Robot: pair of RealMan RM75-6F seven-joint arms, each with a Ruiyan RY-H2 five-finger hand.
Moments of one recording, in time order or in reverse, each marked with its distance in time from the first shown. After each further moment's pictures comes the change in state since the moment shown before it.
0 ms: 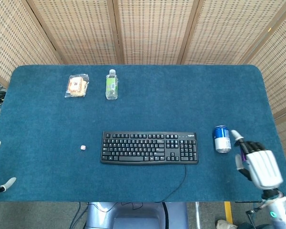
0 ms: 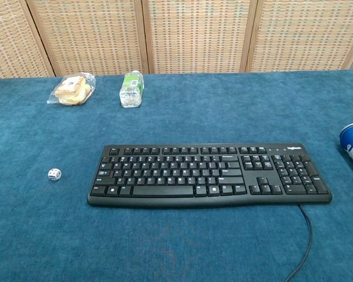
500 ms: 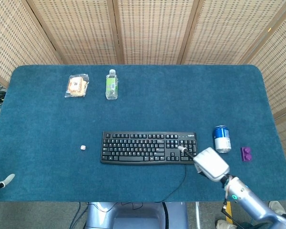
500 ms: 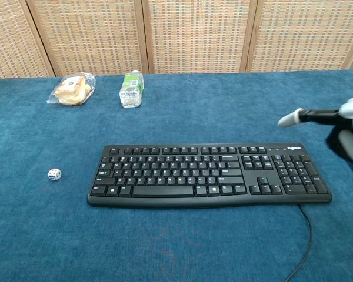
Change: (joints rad) left arm -0.015 0.004 -0.022 -0.018 -0.061 -0.032 0.010; right arm 0.300 -0.044 -0.025 -0.016 0.009 -0.534 -0.075
